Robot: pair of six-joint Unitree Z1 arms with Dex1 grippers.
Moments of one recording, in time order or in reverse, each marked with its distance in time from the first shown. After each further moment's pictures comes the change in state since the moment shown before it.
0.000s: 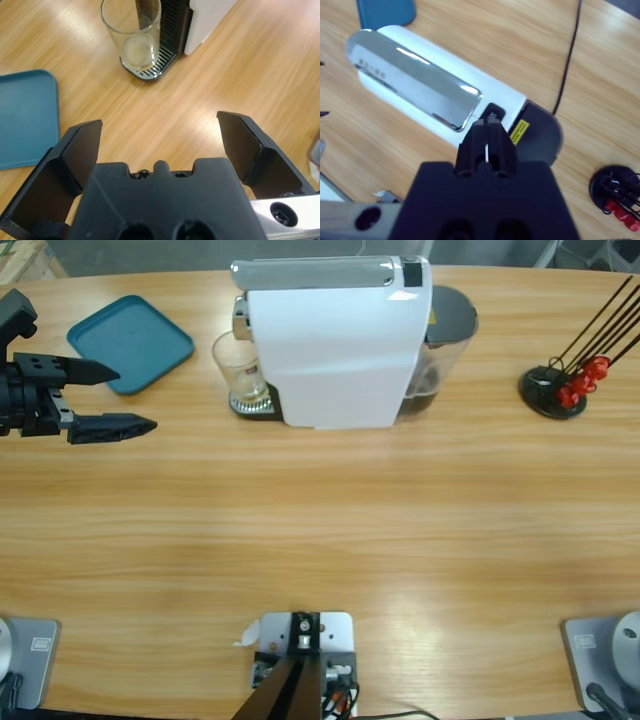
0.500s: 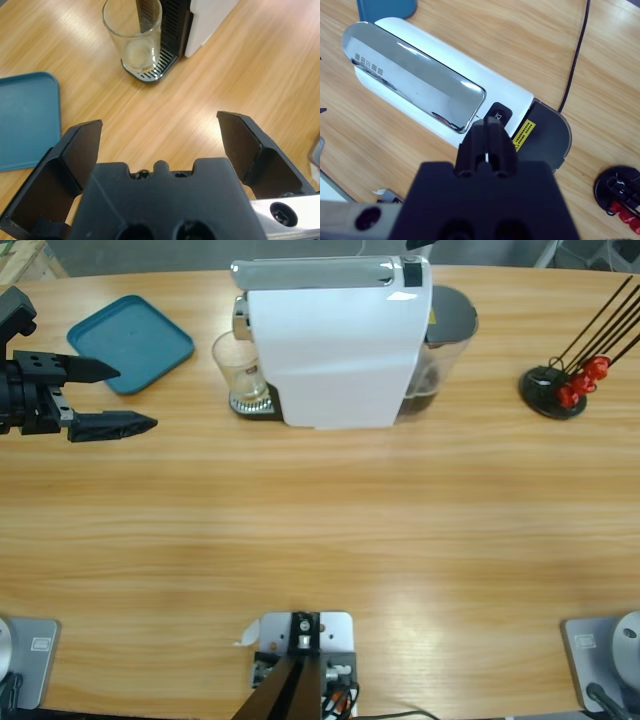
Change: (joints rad) arm 0 0.000 0.000 0.000 -0.008 0.000 0.000; arm 1 0.005 0.024 0.000 0.002 0.006 0.001
